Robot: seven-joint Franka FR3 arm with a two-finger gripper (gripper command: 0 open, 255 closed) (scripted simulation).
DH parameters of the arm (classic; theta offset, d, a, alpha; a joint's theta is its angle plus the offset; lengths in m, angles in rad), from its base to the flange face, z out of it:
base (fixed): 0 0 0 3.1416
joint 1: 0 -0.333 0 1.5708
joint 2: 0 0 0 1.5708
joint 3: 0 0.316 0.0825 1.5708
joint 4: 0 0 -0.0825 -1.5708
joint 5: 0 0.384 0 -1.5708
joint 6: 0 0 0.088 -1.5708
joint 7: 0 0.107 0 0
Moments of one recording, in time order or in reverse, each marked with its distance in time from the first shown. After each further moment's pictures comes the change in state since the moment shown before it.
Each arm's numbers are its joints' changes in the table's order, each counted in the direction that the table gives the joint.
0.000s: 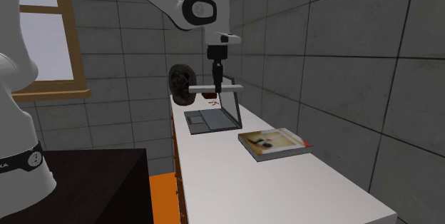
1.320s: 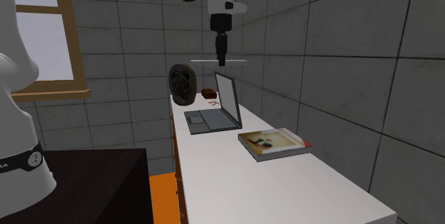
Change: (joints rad) arm 0.020 -0.043 -0.013 0.202 0.011 0.243 -0.039
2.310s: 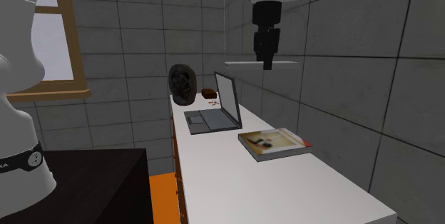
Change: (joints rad) arm 0.179 0.254 -0.112 0.365 0.005 0.115 -0.294
